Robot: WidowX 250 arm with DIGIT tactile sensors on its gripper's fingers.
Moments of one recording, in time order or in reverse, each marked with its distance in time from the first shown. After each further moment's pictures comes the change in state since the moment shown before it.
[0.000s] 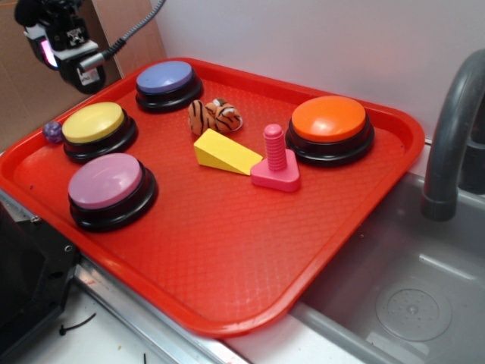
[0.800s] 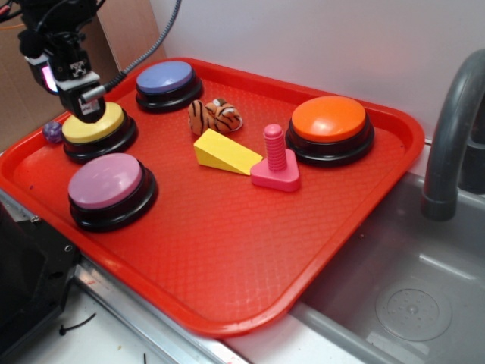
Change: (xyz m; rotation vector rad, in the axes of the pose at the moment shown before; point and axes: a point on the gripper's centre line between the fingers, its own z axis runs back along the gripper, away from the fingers) arm -0.007 0.001 -0.023 0.020 0.040 0.011
